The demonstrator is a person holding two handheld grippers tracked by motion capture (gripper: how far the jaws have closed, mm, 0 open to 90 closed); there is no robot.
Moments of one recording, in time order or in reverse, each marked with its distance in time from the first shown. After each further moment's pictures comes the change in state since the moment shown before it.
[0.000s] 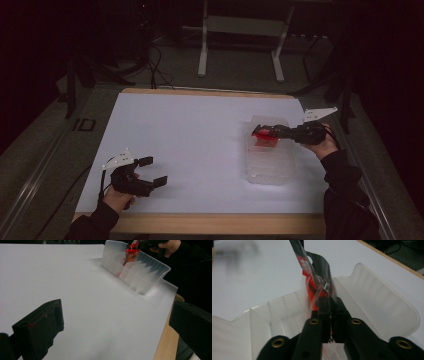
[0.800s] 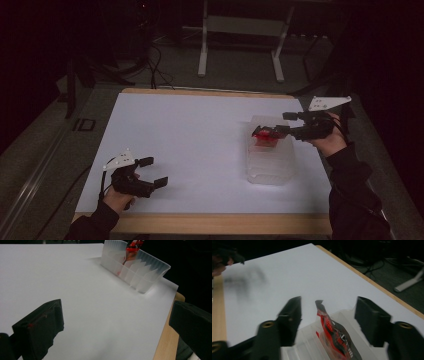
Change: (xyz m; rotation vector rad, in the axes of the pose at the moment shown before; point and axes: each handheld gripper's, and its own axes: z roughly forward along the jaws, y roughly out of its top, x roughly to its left) left arm -0.004 0.000 0.001 0.011 0.003 0.019; right arm 0.049 0.063 -0.035 -0.095 -0.094 0.009
